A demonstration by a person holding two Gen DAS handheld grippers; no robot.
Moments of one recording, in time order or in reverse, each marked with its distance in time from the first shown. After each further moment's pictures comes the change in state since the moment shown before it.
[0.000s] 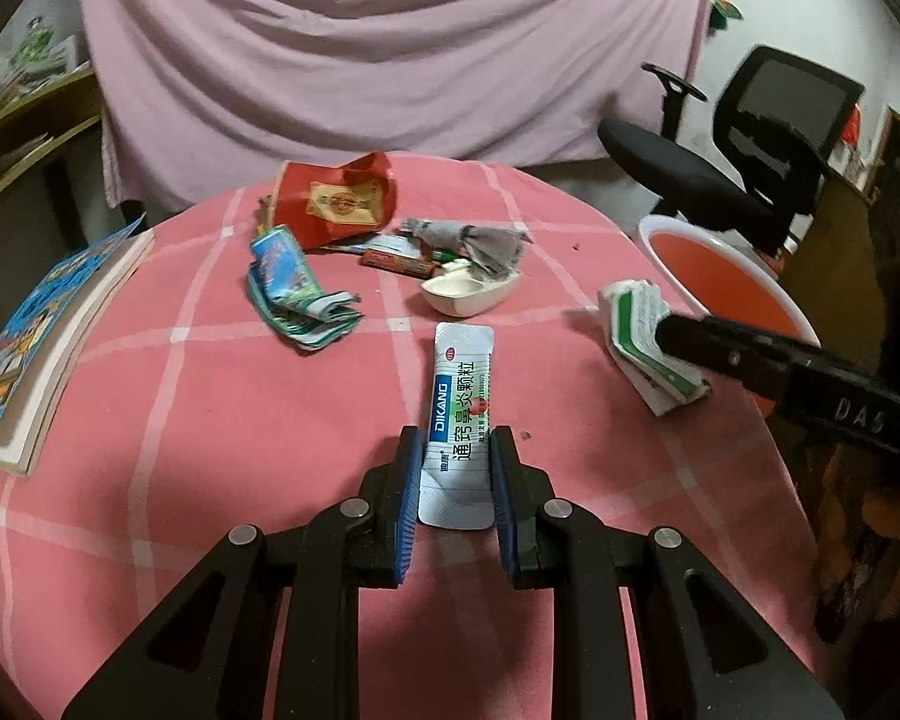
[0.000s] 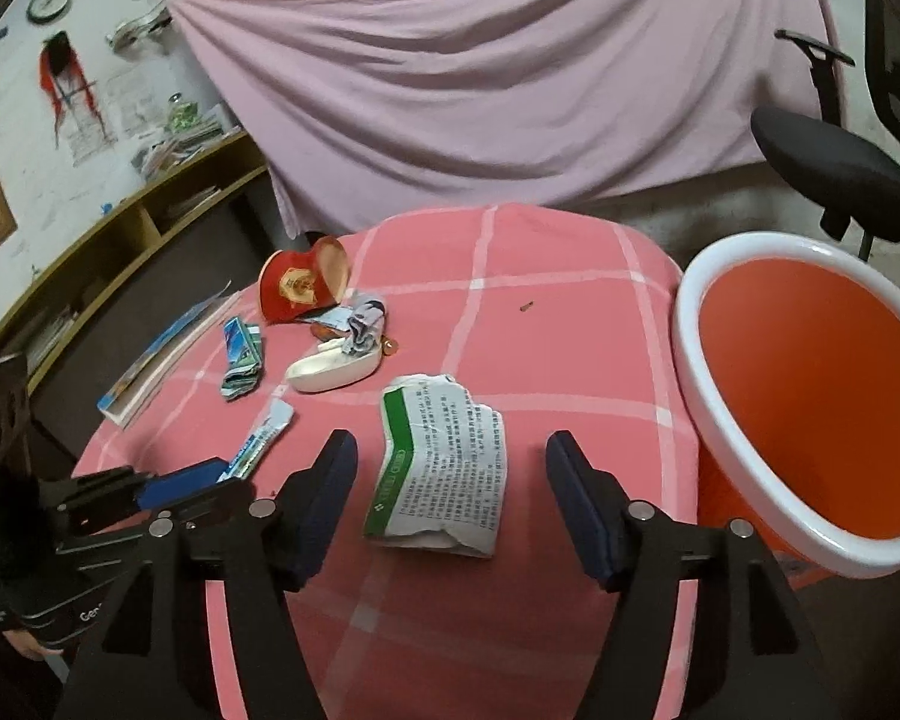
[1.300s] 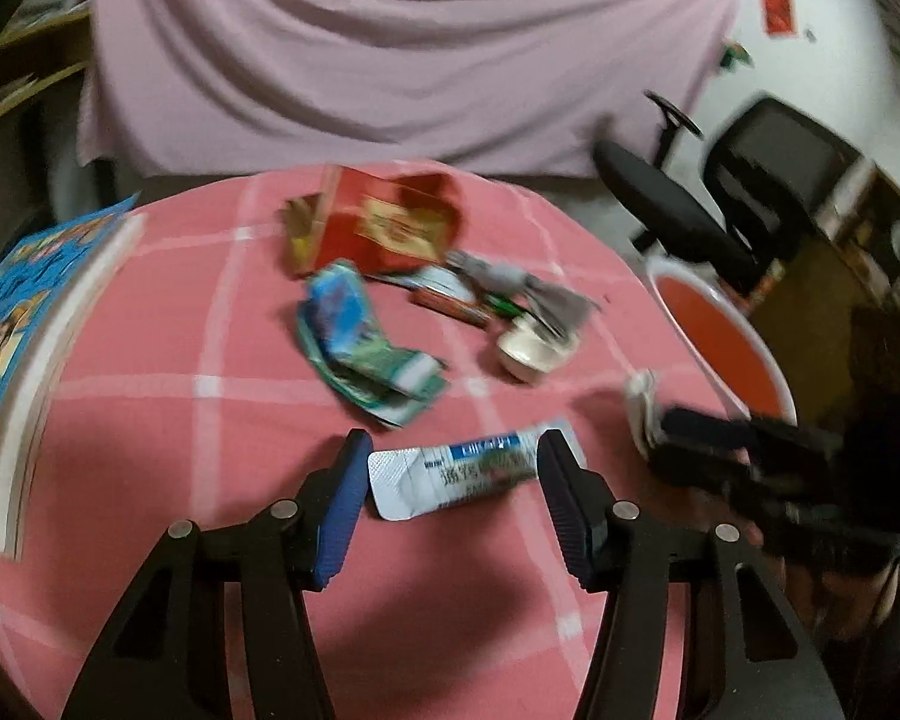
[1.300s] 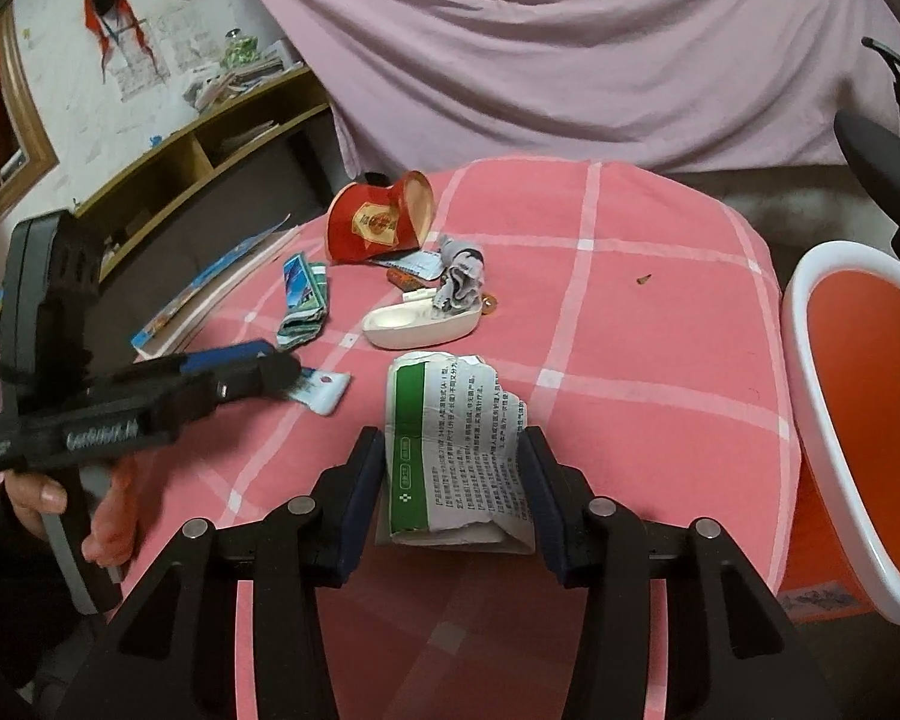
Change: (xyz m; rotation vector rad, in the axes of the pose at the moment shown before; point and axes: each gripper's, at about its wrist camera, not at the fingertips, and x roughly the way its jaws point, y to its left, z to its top) left arm -0.001 0.062 0.029 -0.049 0.039 -0.166; right arm 0.019 0.031 0.003 -0.120 0.101 0.109
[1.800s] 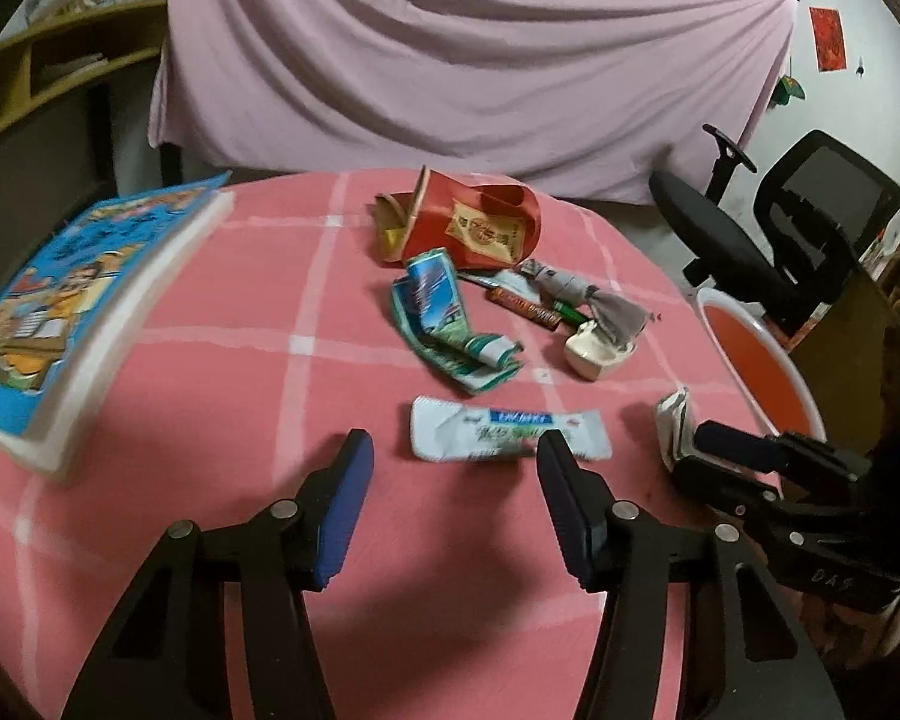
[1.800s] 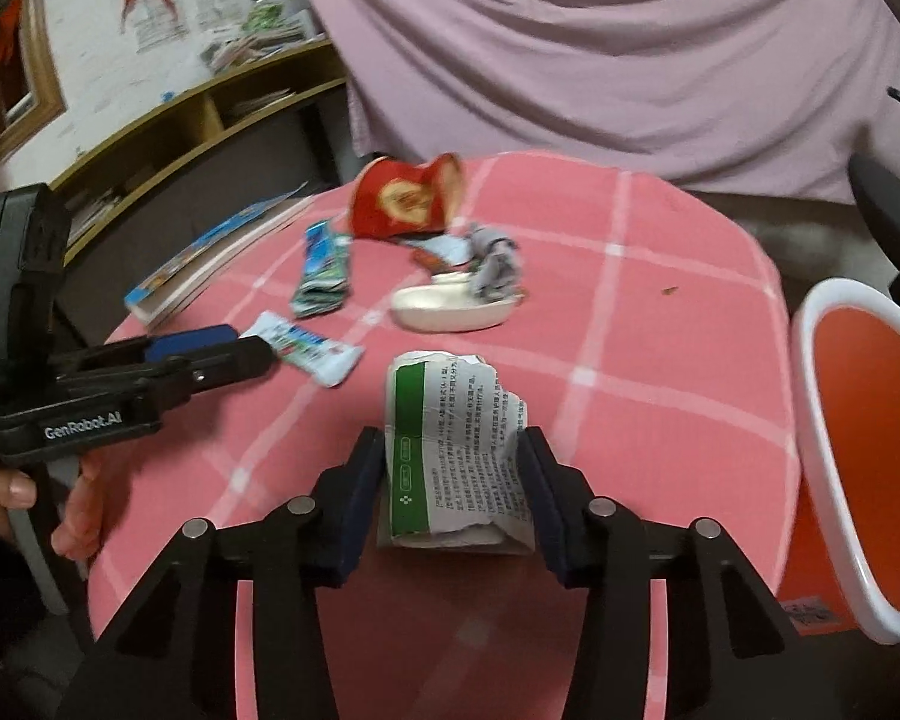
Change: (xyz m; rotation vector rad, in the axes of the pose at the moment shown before) left arm -0.010 0.011 -0.016 -0.136 -0.054 0.119; right arm 0.007 0.017 -0.003 -0.081 0.025 -0.045
